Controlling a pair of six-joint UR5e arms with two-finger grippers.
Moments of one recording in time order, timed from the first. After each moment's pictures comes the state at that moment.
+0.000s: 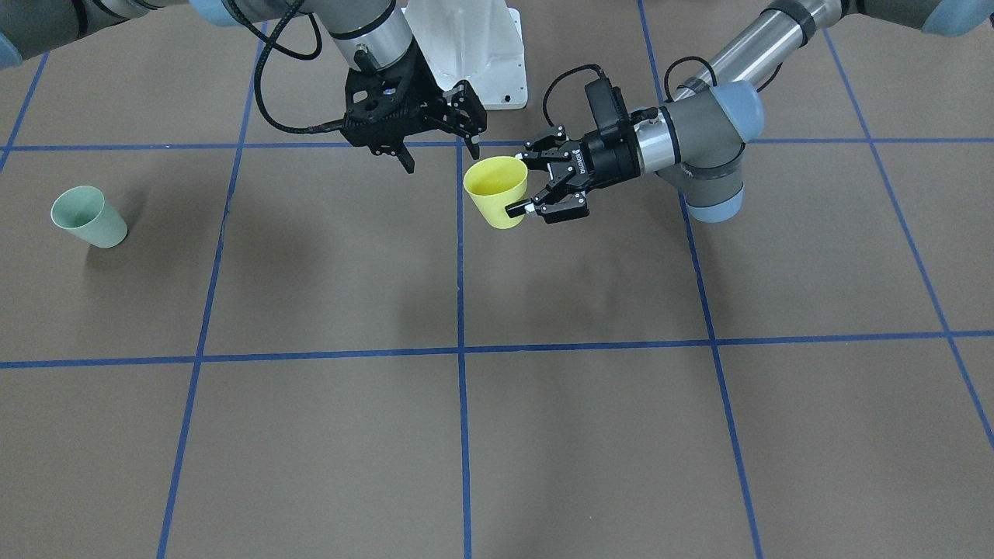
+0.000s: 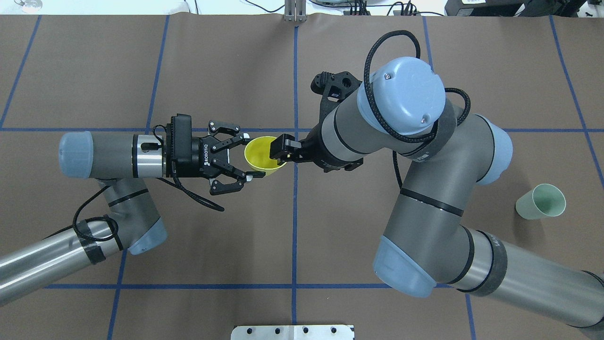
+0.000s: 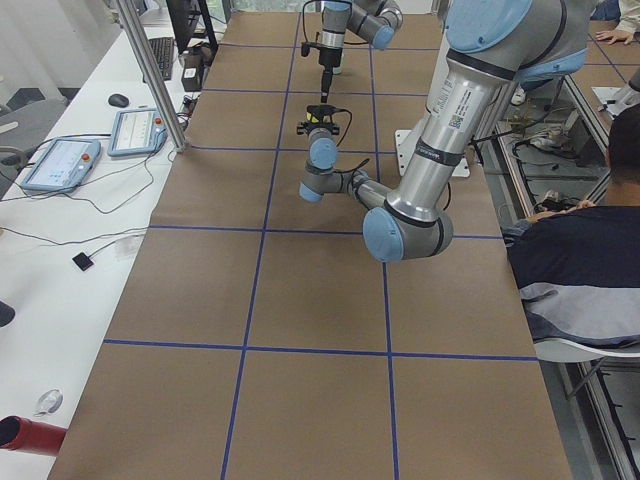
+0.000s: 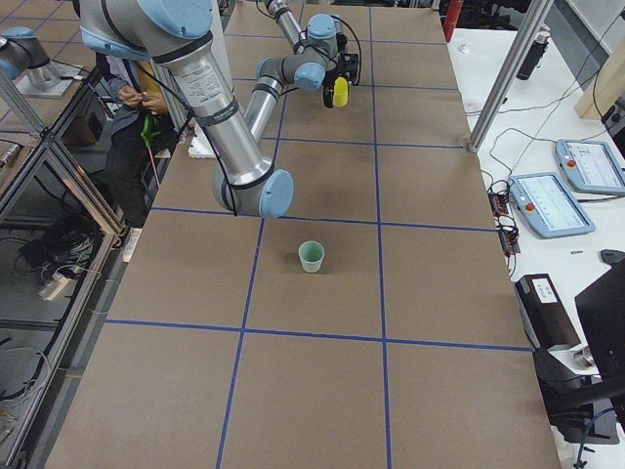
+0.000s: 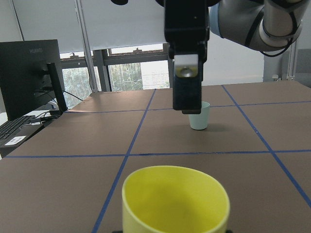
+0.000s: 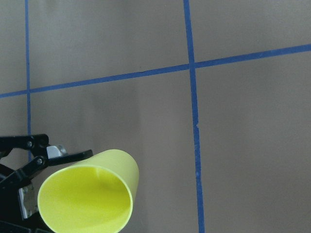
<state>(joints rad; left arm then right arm) -0.60 -2.08 -1.35 -3.33 -1.97 -0.19 0.54 -0.89 1.91 -1.51 1.89 1.36</state>
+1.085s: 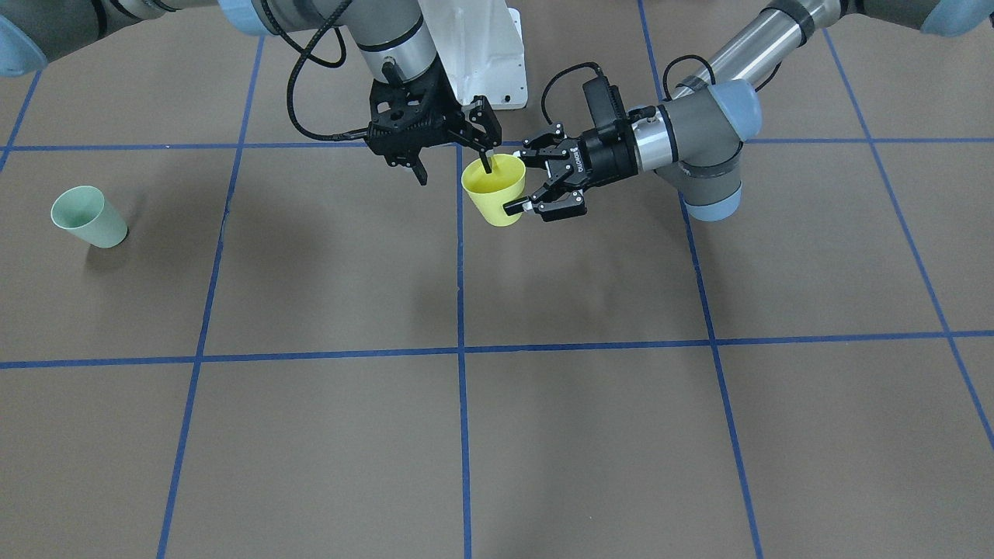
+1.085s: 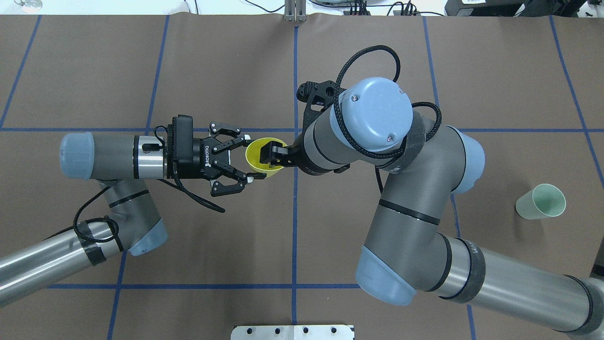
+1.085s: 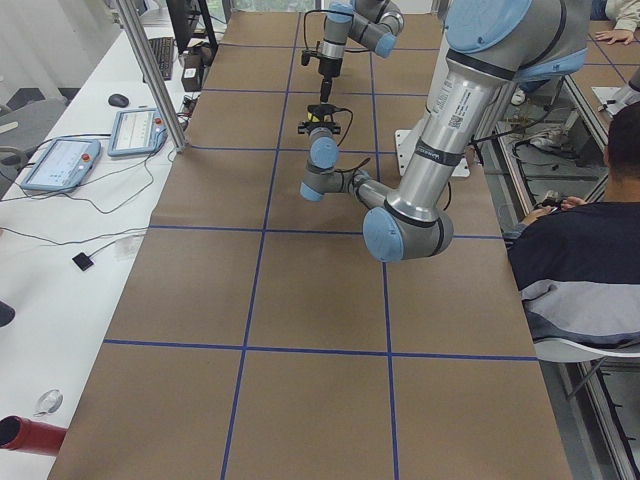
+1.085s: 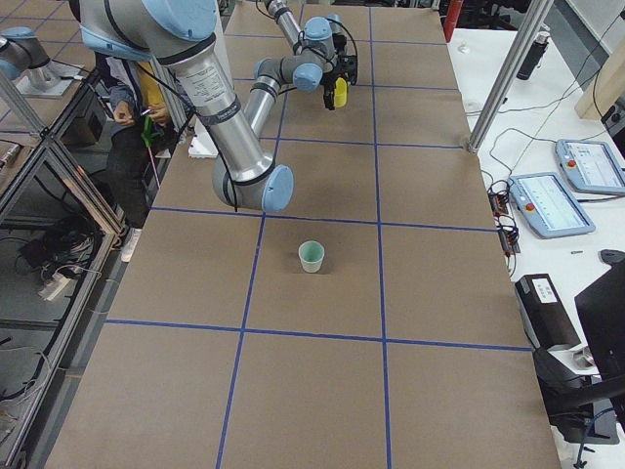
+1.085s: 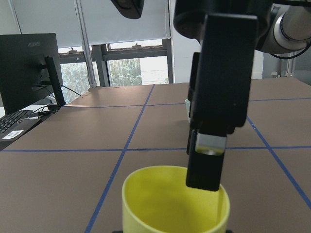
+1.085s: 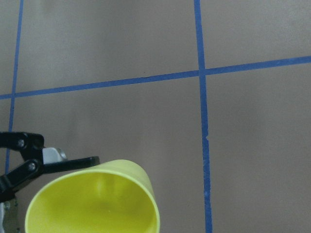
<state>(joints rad) -0.60 -2.08 -1.35 -3.33 -1.97 -0.21 0.51 -0.86 1.86 -1.51 1.83 1.36</state>
